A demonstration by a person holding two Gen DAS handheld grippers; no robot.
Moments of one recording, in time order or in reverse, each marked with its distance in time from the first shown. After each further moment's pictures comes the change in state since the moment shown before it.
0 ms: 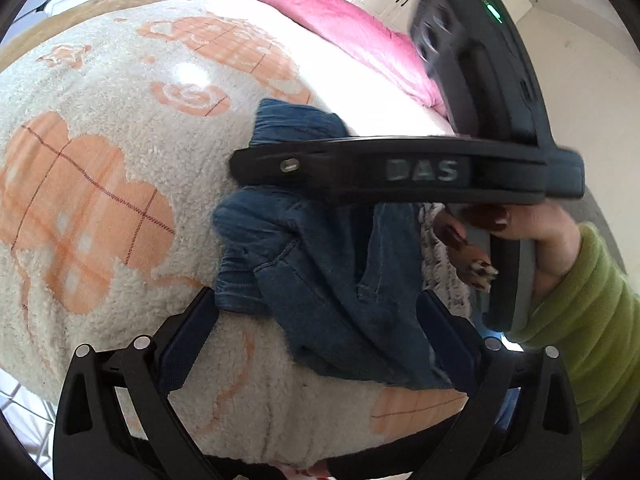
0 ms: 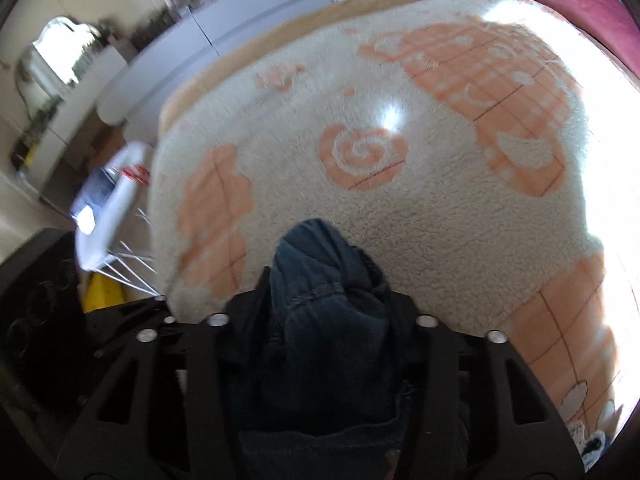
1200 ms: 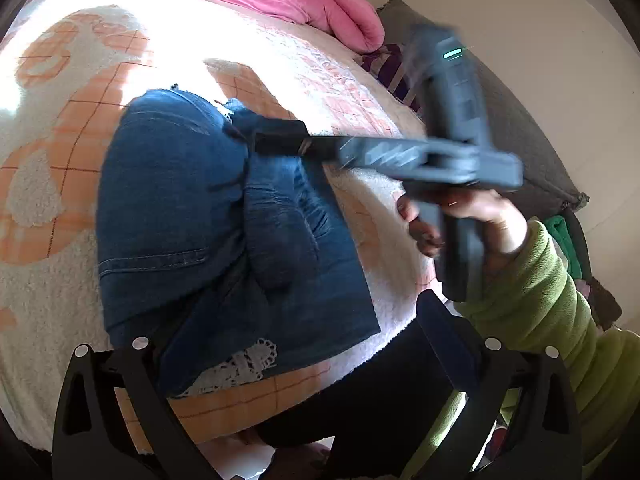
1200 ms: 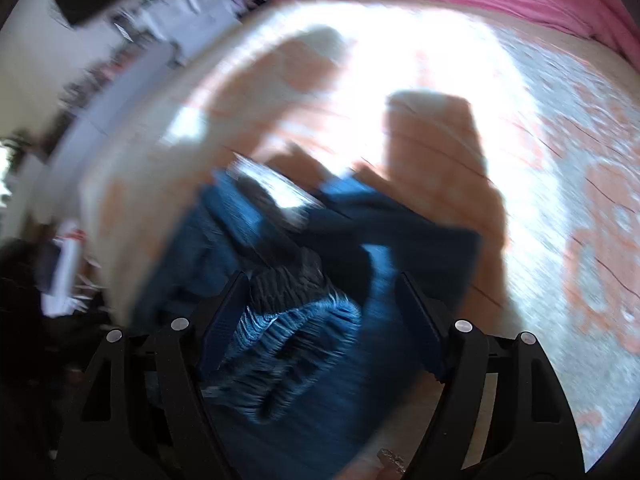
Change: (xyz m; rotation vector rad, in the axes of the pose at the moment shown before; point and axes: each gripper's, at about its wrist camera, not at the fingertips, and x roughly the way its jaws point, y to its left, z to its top) left arm 0.050 -0.163 -0.030 0.254 0.261 -0.278; right arm -0.144 -0.121 -0.164 0.388 -0.122 -0.344
